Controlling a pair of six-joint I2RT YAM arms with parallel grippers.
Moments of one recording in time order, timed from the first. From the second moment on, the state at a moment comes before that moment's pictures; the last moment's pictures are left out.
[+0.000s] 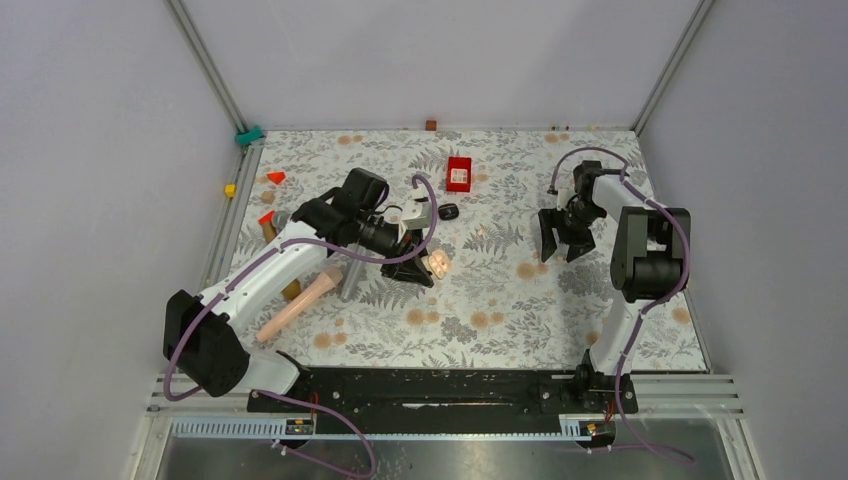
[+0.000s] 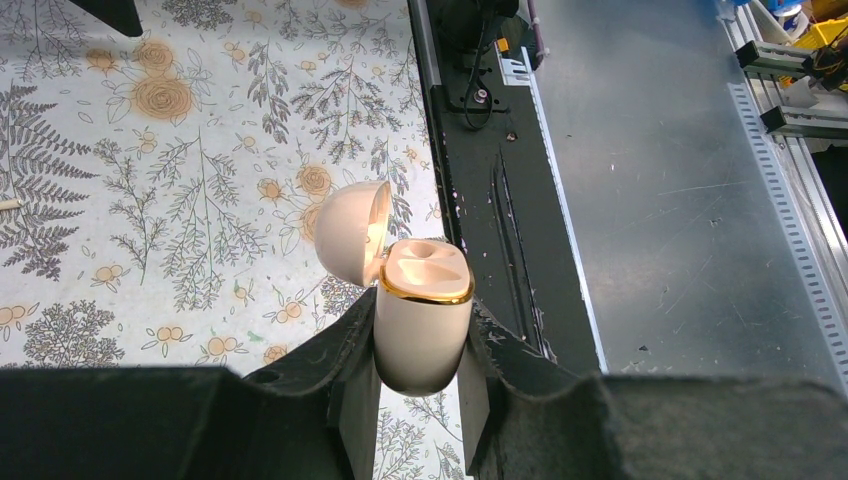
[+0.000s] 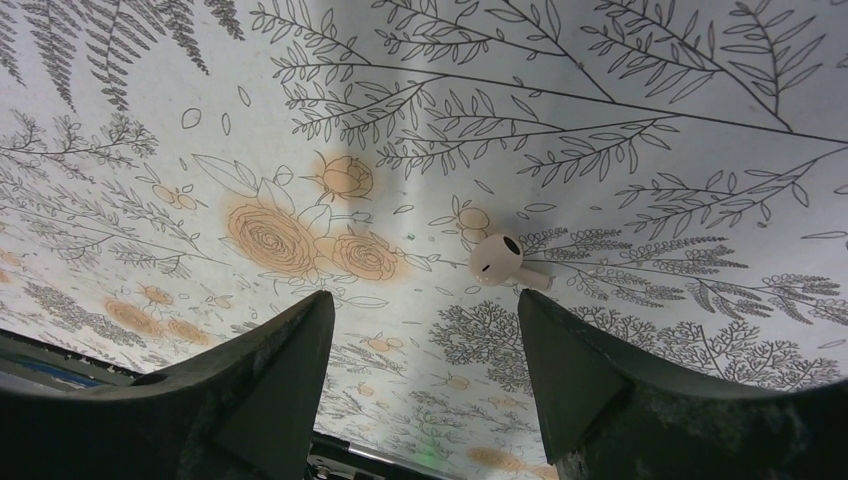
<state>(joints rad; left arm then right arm) -0.58 1.39 1.20 -0.71 1.12 0.52 -0.04 1.94 1.34 -0.96 -0.25 -0.17</state>
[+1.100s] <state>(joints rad) -0.58 1.37 1.20 -0.71 1.09 0.52 -0.01 2.04 1.45 -1.03 -0.22 -0.13</state>
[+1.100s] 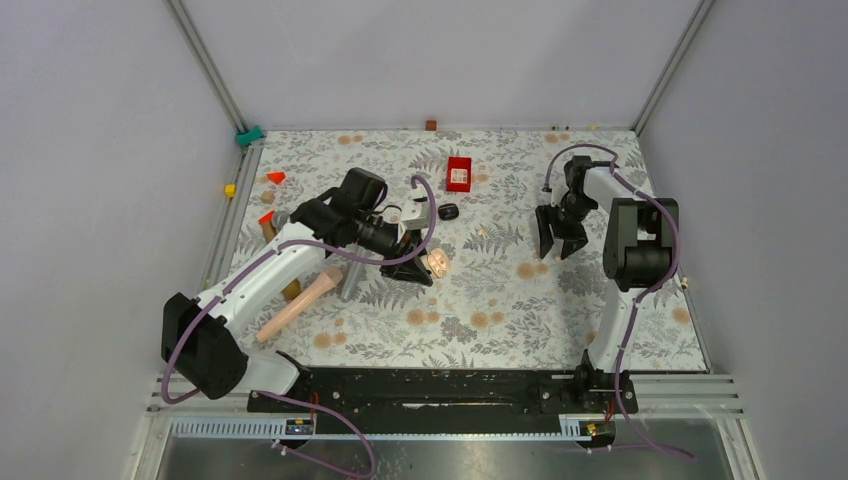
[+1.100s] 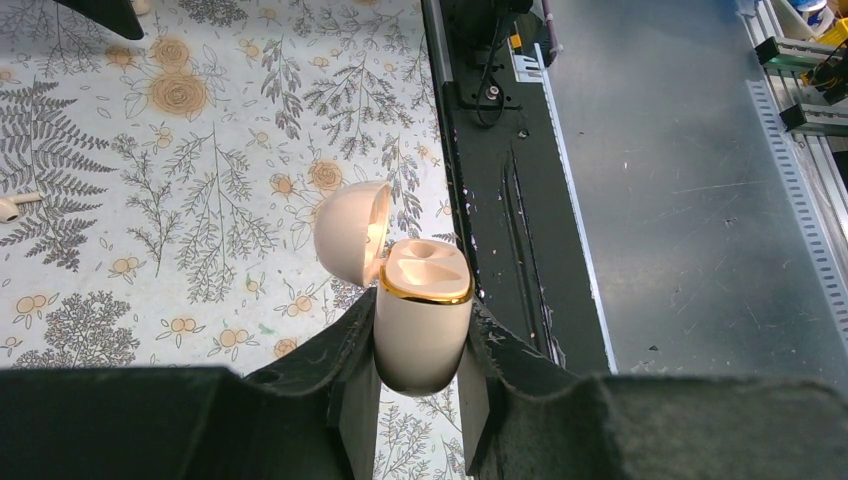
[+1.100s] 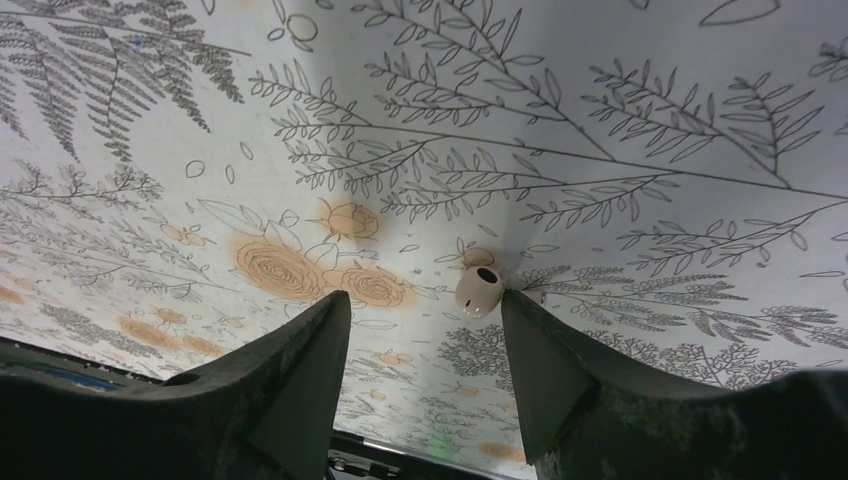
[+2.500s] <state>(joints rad) -0.58 1.36 1.20 -0.71 1.09 0.52 0.16 2.08 1.47 -1.04 0.06 -0.59</state>
